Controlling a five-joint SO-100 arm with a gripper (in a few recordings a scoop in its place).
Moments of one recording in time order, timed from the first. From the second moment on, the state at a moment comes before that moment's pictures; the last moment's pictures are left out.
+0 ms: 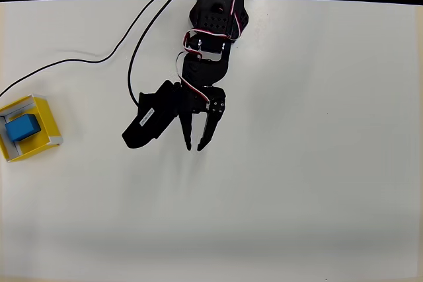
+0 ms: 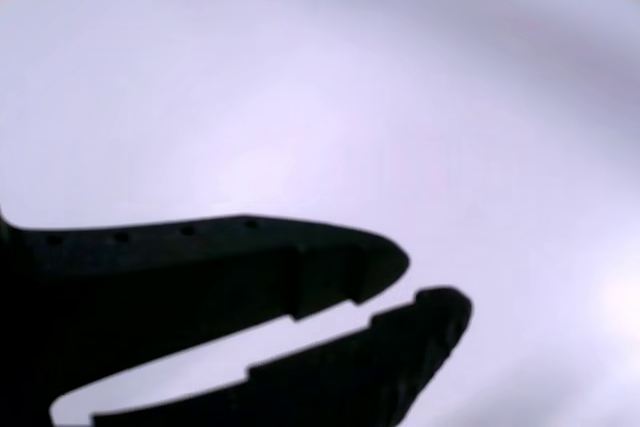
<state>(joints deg) 1.1 162.6 163.7 21.5 -97.0</state>
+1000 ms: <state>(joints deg) -2.5 190.0 178.6 76.5 -92.7</state>
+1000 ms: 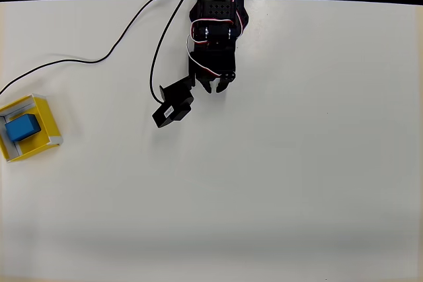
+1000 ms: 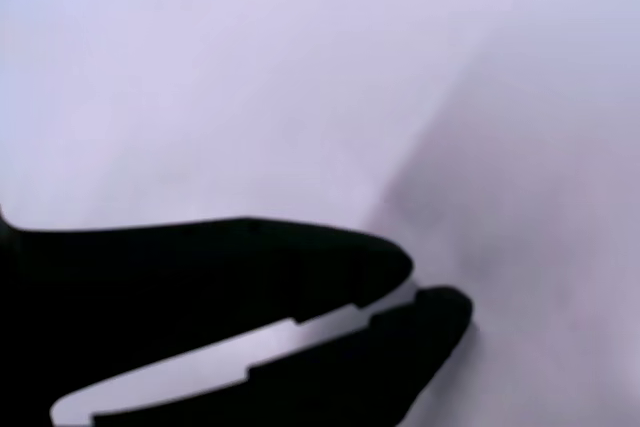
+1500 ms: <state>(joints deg) -0.4 190.0 178.6 76.8 -86.5</state>
